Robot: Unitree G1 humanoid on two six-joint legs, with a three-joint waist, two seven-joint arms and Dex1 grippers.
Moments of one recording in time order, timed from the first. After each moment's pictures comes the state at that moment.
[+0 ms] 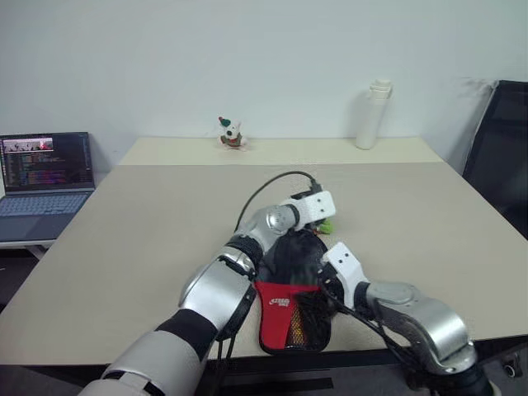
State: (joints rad) left arm -1.31 0.08 -0.24 1.39 0.45 -0.34 -0.34; right arm -0.34 -0.37 0.16 -0.55 0.30 1.19 0.52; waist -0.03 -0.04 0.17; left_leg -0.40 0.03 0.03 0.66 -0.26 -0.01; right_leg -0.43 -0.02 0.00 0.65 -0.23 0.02
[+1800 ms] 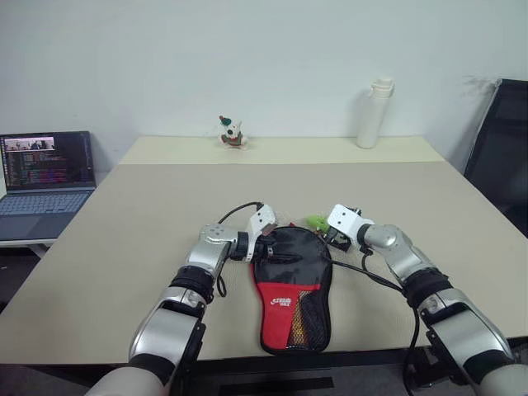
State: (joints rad) left arm -0.93 0.26 -0.13 0.91 -0.03 0.01 -1.24; right arm -0.90 -0.38 0.32 0.85 -0.28 -0.07 0.51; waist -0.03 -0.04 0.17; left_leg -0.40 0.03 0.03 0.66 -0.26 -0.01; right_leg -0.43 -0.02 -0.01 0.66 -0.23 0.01
